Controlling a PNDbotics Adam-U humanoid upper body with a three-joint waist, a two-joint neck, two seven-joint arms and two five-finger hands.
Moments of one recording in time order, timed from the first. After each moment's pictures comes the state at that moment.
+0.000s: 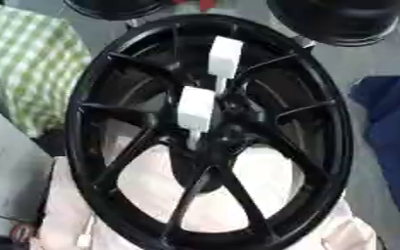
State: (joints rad) left arm -0.23 0.34 0.18 -1.98 0.16 -0.03 0.28; right arm 0.04 -0.64 -0.21 -1.98 -0.35 -0.27 -0.05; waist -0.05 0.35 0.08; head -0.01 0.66
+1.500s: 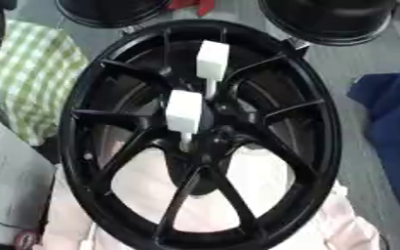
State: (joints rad) left arm -0.46 0.98 -0.07 -1.99 0.00 -0.09 -0.19; right arm 0.05 -0.64 -0.20 -1.98 -0.34 -0.26 -0.04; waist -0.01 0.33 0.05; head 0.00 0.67
